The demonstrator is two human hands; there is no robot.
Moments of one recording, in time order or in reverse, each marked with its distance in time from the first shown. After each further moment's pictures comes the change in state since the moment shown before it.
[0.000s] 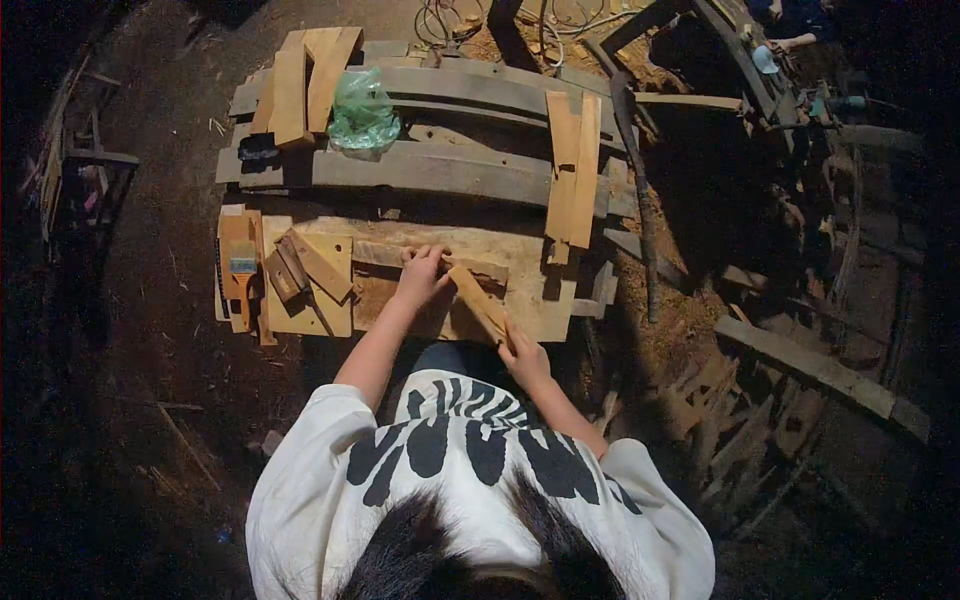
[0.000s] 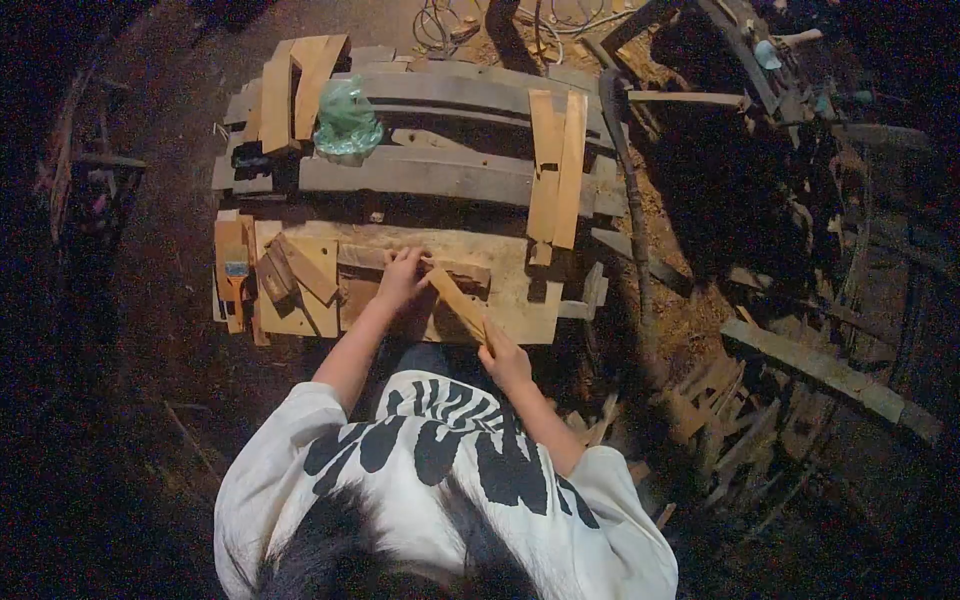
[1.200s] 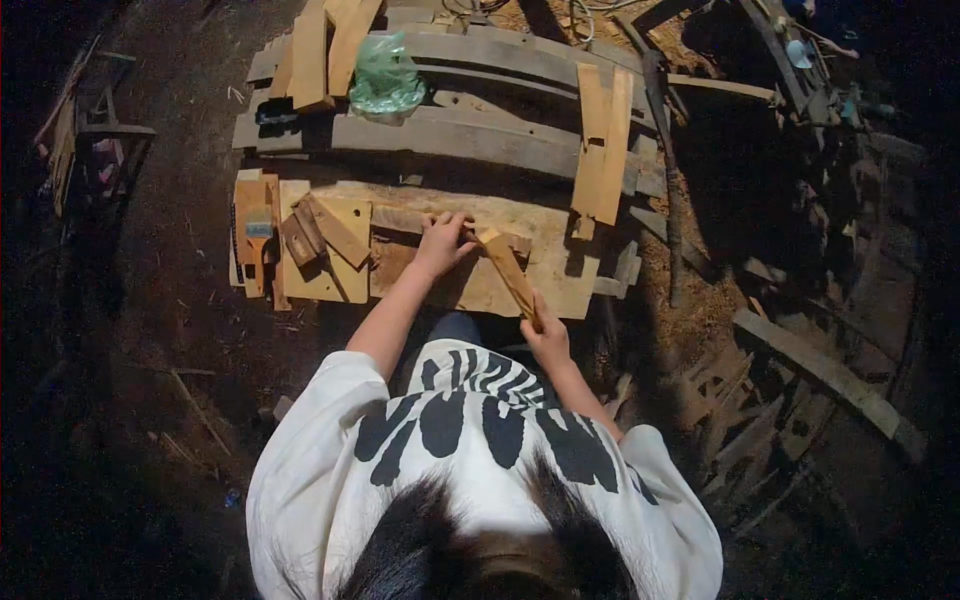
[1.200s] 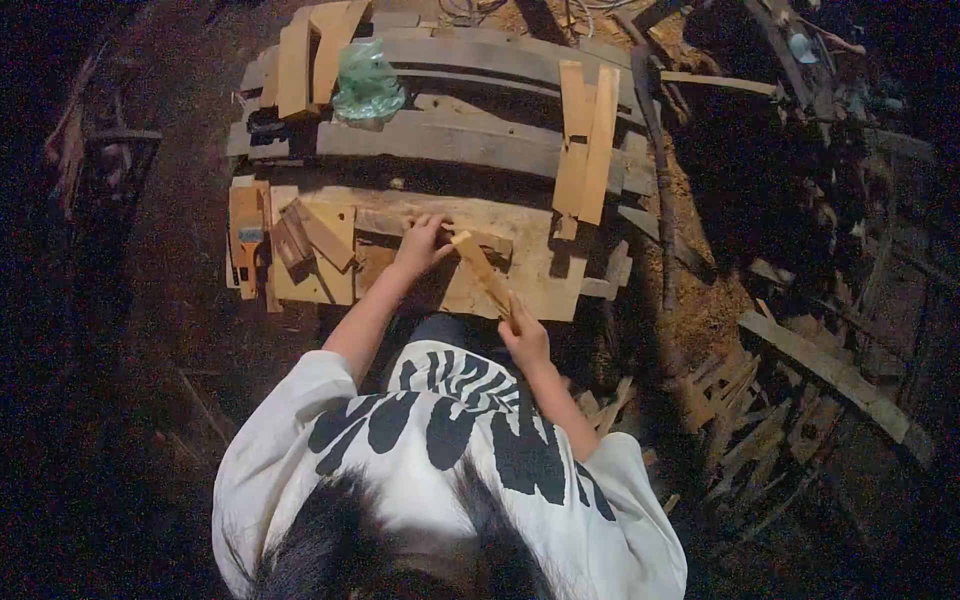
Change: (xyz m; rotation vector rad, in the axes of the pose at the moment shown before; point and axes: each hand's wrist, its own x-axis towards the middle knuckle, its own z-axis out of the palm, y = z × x) left_hand 0.001 -0.005 0.000 -0.026 -0.041 -0.015; right_hand -0.009 0.004 0.000 0.290 0.000 0.122
